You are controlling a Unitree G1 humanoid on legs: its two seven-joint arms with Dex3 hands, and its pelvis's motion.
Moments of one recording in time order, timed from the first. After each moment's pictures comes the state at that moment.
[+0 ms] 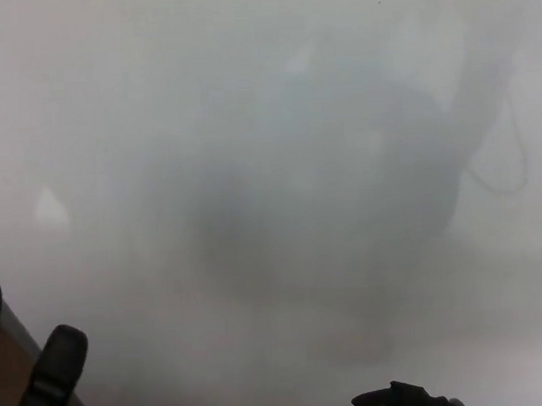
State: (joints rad) left_arm 0.33 0.26 0.47 -0.08 -1.26 0.66 -1.18; right_arm -0.11 -0.16 0.27 1.12 -0.40 -0.81 -0.30
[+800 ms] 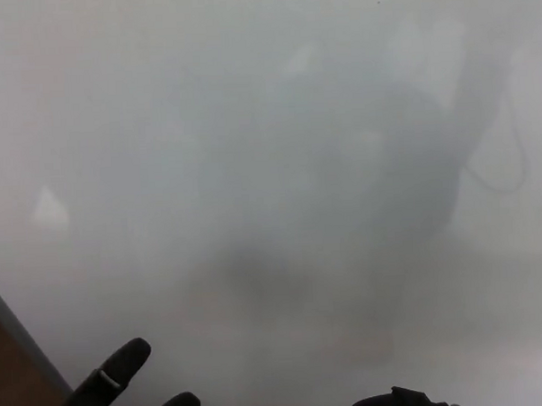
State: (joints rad) left_arm 0.32 0.26 0.22 0.17 -0.86 0.35 -0.95; right_arm -0.09 -0.16 0.26 1.12 -0.39 -0.81 -0.30
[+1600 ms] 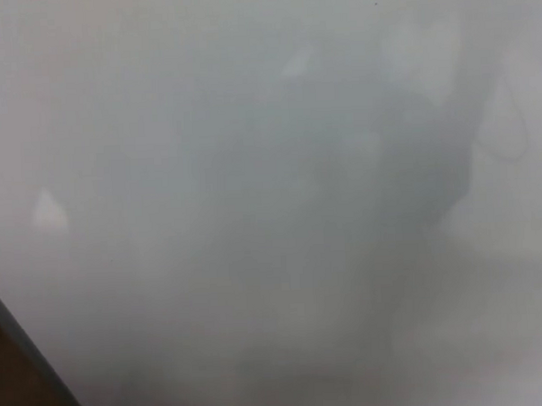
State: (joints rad) left_arm 0.31 0.26 0.09 0.72 -0.51 -0.05 -0.69; right_arm 0.17 -0.14 0.12 1.11 -0.31 -0.87 -0.27
